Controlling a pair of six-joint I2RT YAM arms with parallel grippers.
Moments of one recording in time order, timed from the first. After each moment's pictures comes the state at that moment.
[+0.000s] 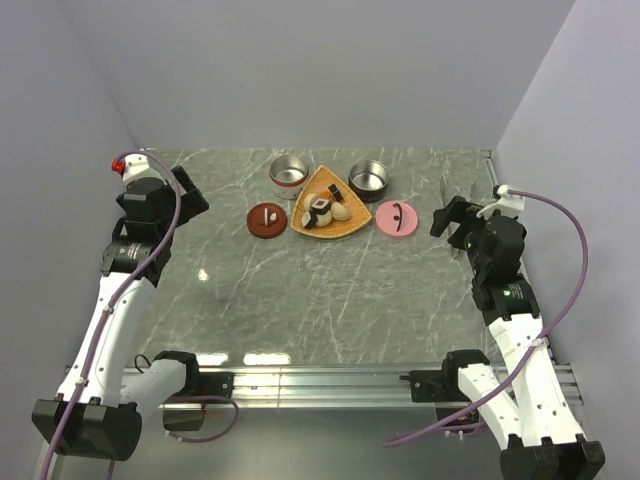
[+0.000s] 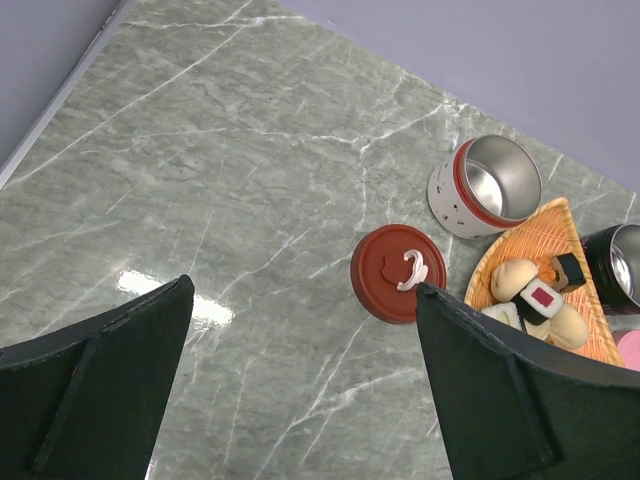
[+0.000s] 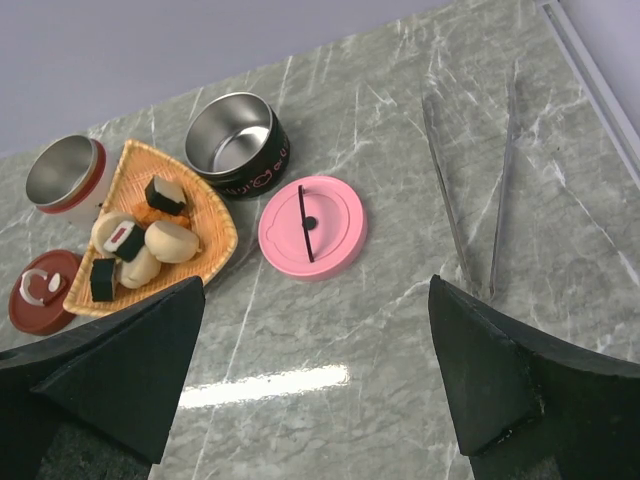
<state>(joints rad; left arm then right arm) -0.10 0.98 1.05 -0.45 -0.28 -0.45 0.06 0.73 0.77 -0.28 0.11 0.33</state>
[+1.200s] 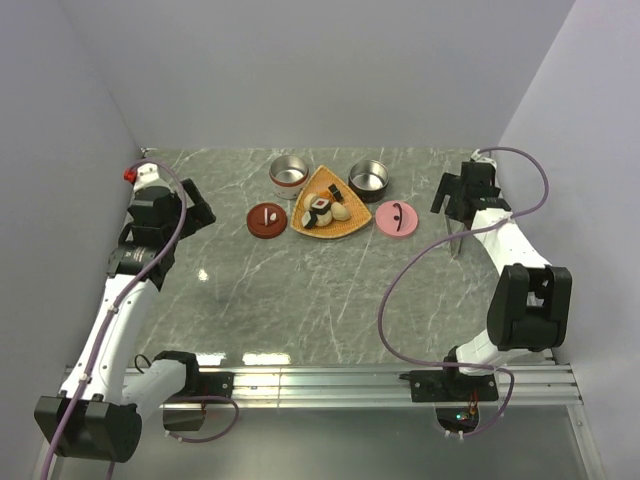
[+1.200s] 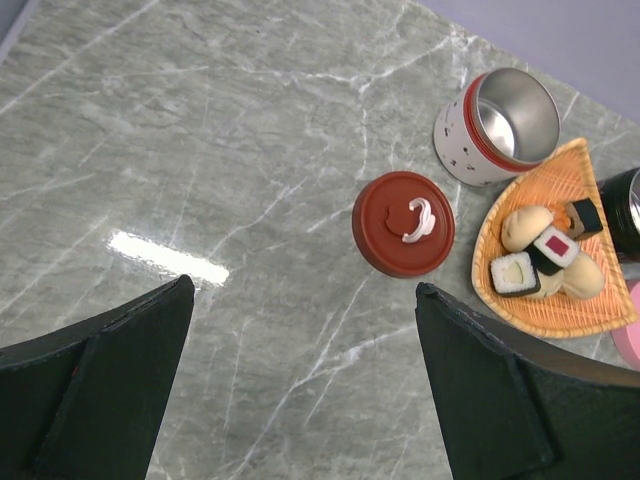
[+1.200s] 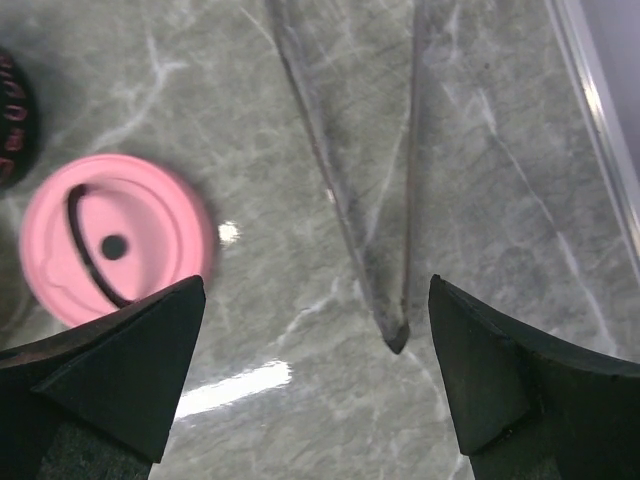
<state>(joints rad) -0.10 0.97 0.98 -0.48 -0.21 -0.46 -0.05 1.53 1.13 -0.35 0.20 0.24</state>
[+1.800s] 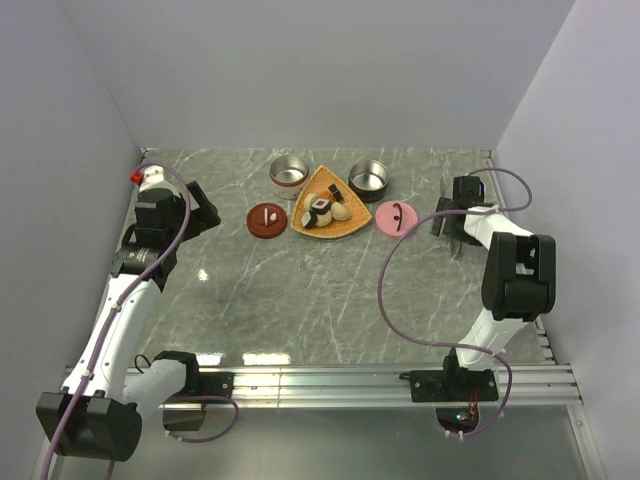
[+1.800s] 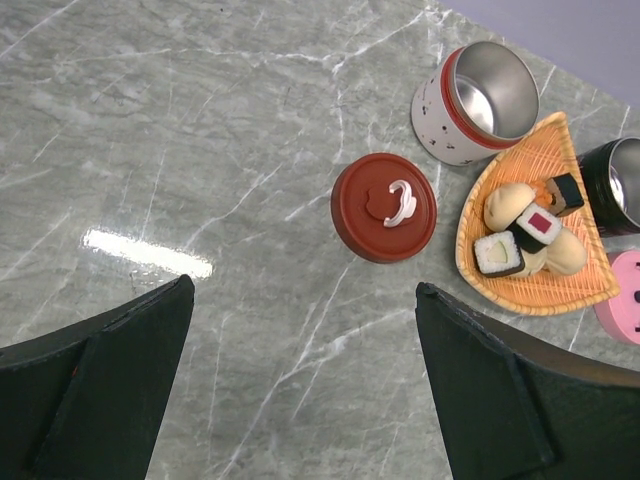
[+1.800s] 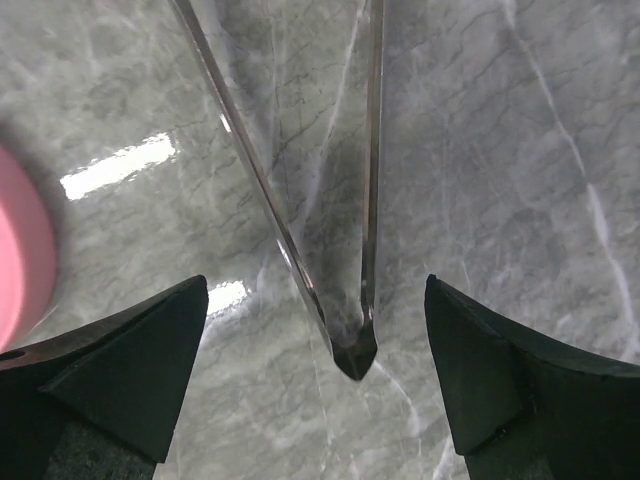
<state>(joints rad) -0.09 0.98 0.94 -0.43 -0.14 -0.46 -0.09 1.73 1.08 -0.35 0.24 0.19</state>
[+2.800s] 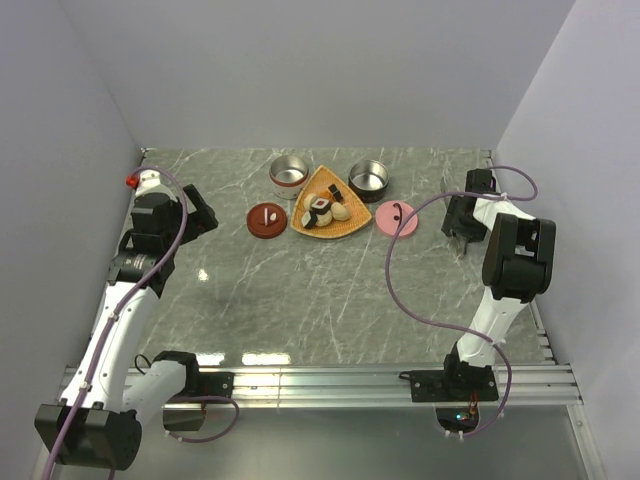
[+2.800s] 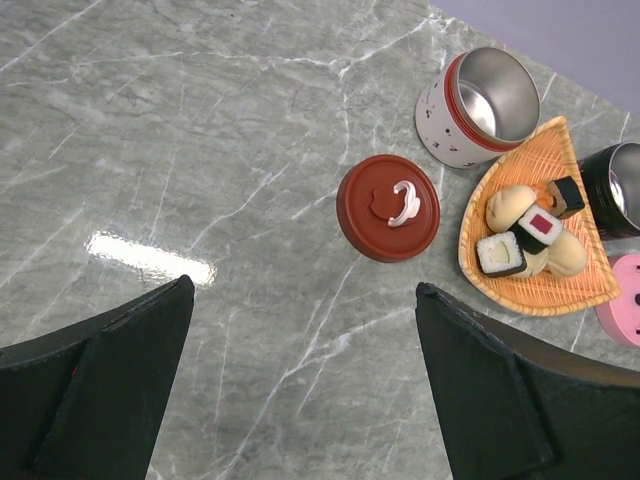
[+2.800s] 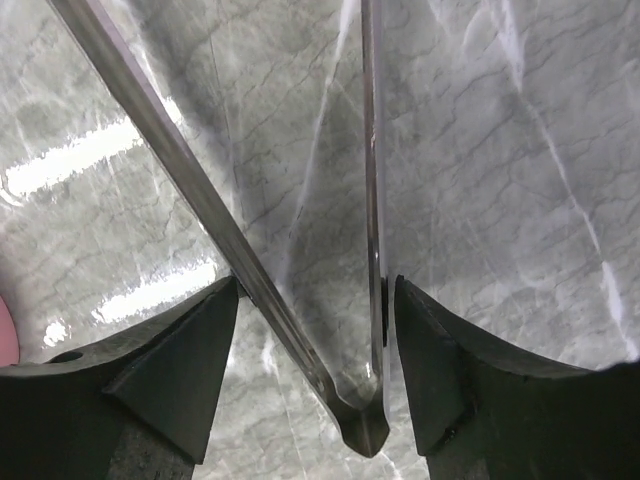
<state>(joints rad) -0.09 0.93 0.92 -0.45 -0.15 -0.46 -0.19 1.93 1.27 -0.44 0.13 0.16</state>
